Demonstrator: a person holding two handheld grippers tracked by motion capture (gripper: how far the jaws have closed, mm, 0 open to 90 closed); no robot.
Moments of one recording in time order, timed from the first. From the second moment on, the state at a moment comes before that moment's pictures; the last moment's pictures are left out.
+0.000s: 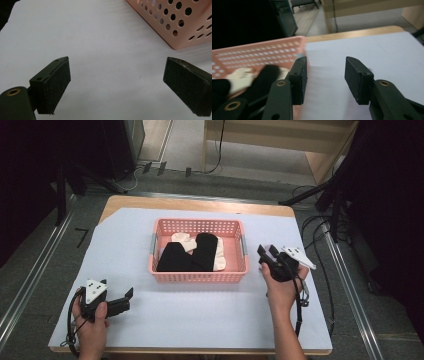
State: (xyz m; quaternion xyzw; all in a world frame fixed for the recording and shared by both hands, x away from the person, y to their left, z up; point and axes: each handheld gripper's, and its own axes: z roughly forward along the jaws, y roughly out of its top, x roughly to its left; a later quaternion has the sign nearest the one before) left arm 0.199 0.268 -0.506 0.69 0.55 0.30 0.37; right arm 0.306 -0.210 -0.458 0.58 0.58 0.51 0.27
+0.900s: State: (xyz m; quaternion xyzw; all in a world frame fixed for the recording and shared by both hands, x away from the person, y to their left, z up) left arm 0.199 0.269 -0.506 0.69 0.55 0.29 0.38; right arm 0.341 -0.008 -0.458 0.50 0.73 0.44 0.14
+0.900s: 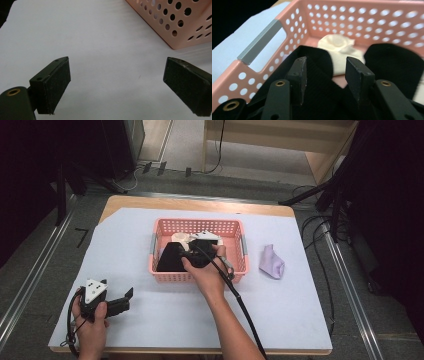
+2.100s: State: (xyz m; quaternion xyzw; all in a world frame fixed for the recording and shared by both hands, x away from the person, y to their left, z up) left arm 0.200 0.268 -0.507 0.69 0.55 0.29 0.37; right arm 0.355 -0.047 -0.450 0.56 0.69 0.42 0.17
